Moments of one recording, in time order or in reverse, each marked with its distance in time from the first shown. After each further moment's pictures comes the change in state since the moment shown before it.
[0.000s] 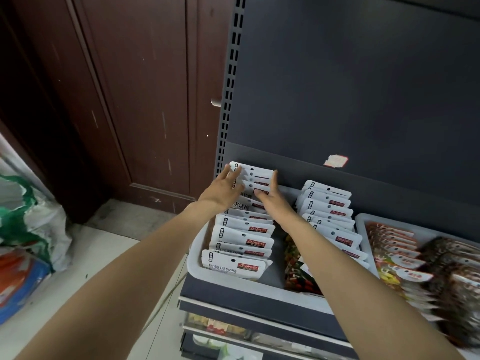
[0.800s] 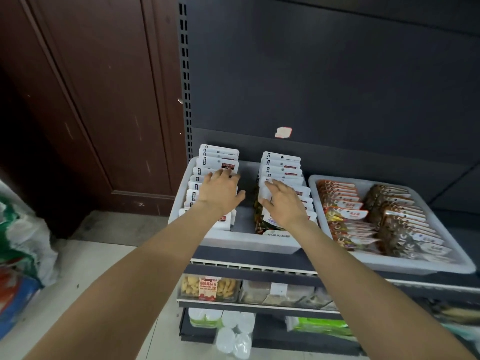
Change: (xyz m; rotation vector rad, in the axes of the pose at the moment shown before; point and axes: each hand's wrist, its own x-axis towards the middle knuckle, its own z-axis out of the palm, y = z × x) left_hand -0.104 0.071 0.051 0.699 0.141 0.242; right_hand -0.141 0.053 -0.057 -0.813 0.222 -0.100
